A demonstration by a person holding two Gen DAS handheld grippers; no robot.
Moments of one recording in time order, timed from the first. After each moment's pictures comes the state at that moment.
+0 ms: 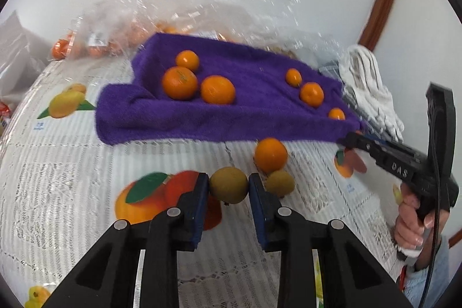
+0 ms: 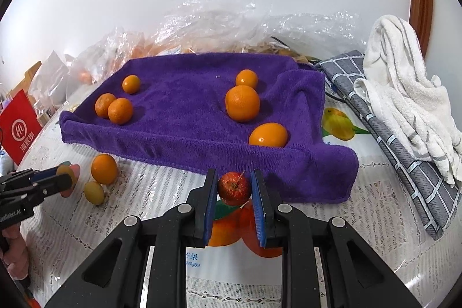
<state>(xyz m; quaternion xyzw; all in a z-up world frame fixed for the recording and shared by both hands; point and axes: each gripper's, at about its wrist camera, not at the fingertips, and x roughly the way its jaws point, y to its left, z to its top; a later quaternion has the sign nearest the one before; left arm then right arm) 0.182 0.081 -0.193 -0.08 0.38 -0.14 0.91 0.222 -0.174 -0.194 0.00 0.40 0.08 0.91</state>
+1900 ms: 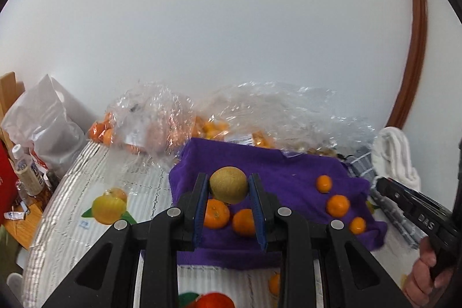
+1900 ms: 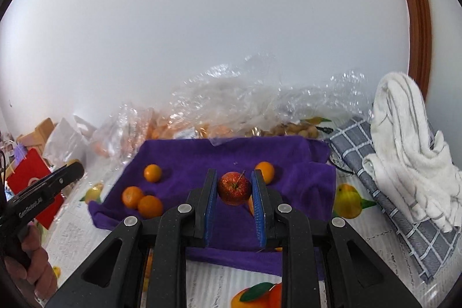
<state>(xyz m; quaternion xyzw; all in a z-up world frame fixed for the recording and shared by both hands) 0.238 0.083 -0.114 -0.08 0.26 -0.01 0.96 0.267 -0.164 -0.119 0.06 0.32 0.09 0.94</state>
